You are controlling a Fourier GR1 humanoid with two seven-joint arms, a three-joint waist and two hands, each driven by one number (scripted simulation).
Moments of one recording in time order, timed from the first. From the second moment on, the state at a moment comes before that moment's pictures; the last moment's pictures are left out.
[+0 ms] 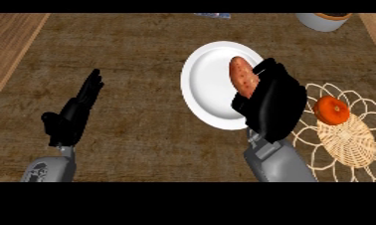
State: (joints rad) left arm -0.11 0.20 0.02 -1.34 0.00 -0.05 -0.10; right arm -0.39 -0.01 0.39 -1.66 1.53 -0.13 1.19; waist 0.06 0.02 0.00
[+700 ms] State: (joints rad) left arm -0.12 0.21 0.04 -1.33 0.01 -0.06 -0.11; right arm -0.53 -0.01 0.16 -1.41 1.44 -0.43 1.16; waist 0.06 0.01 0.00
